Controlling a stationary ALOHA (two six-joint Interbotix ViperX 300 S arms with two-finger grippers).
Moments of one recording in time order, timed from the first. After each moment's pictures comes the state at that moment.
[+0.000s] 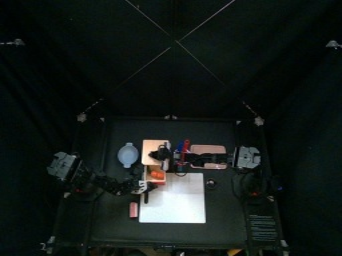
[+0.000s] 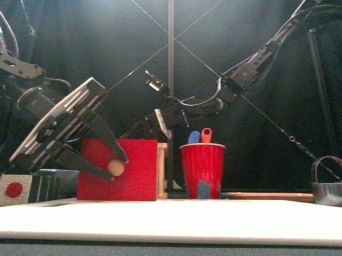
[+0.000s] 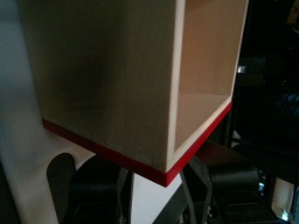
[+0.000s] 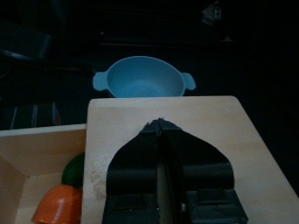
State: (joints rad) left arm -0.31 0.05 1.00 -0.91 -0.58 -0.91; right arm -0.31 0.39 0.34 -0.23 -0.47 0.00
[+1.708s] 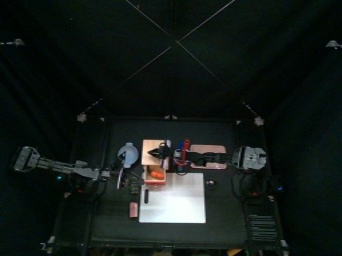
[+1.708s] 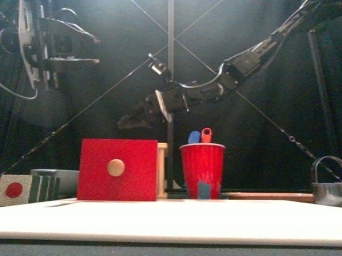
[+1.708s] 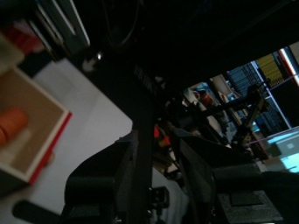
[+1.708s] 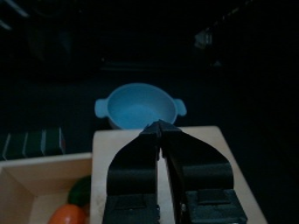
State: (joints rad) left arm -0.08 -0.69 1.17 -0.13 -0.37 -0.73; right arm -0.27 0.29 0.33 -0.23 -0.45 0.00
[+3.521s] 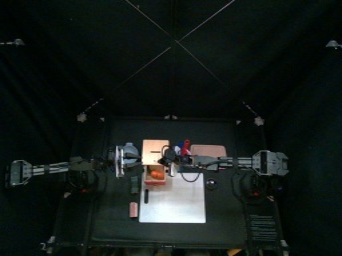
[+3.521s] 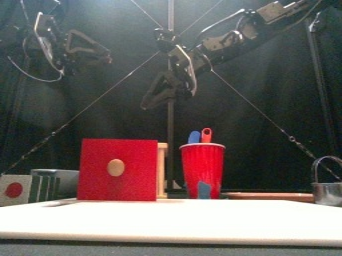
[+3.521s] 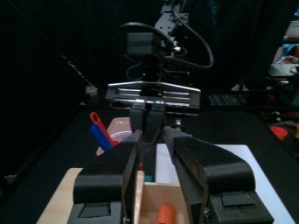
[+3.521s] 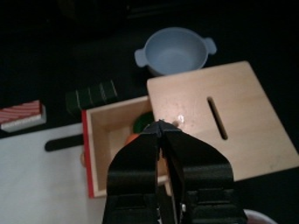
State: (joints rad) left arm 0.30 -0.75 1.14 0.40 -0.46 -0.32; right arm -0.17 0.04 0.36 0.00 0.13 0.01
